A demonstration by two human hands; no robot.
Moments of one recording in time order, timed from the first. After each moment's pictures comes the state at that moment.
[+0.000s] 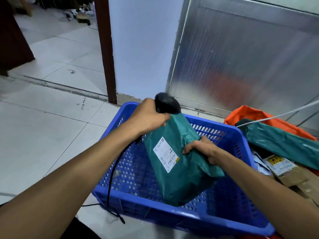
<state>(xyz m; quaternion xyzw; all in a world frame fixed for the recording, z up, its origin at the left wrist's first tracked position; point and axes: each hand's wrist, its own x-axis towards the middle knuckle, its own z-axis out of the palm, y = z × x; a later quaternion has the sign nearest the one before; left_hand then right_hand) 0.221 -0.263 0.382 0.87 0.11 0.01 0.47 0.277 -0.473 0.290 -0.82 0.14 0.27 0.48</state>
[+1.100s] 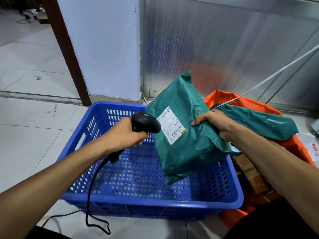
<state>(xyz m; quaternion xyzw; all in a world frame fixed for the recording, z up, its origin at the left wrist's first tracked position) 0.209 -0.310 0.346 0.87 0.03 -0.11 0.48 0.292 -0.588 0.351 -0.77 0.16 0.17 0.59</state>
